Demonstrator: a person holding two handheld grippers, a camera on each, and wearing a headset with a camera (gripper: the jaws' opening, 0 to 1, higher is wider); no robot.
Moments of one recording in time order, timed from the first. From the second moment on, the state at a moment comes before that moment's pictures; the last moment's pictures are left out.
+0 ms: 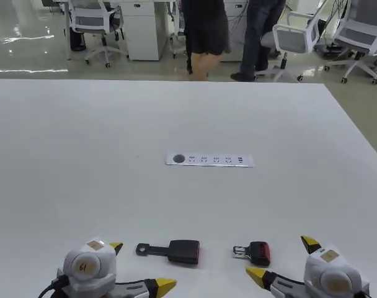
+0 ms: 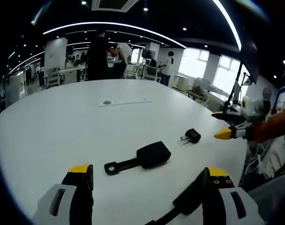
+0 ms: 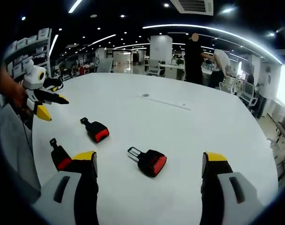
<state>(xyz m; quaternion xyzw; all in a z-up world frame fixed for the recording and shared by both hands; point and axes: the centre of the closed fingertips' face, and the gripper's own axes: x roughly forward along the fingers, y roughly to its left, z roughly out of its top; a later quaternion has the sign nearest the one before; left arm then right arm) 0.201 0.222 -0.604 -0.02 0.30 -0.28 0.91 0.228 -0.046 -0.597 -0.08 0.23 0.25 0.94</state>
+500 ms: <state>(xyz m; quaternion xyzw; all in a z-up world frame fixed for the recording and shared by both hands) 0.172 0.232 -0.580 -0.03 0.26 -0.27 0.93 0.193 -0.050 -0.582 -0.07 0.21 0.24 0.95</state>
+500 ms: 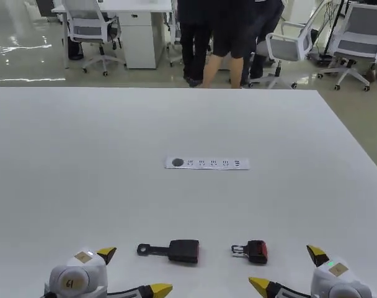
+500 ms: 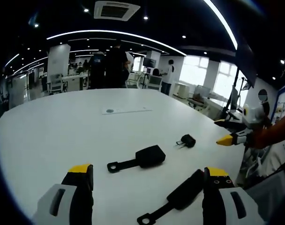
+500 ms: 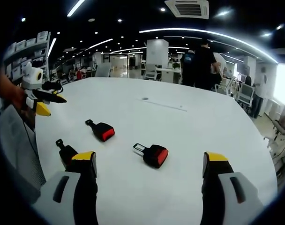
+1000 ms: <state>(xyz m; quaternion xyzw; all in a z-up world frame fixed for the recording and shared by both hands) 0.141 0.240 -0.574 -0.02 0.26 -0.27 0.93 0.166 -0.058 -0.583 -0.06 0.21 0.22 0.95</state>
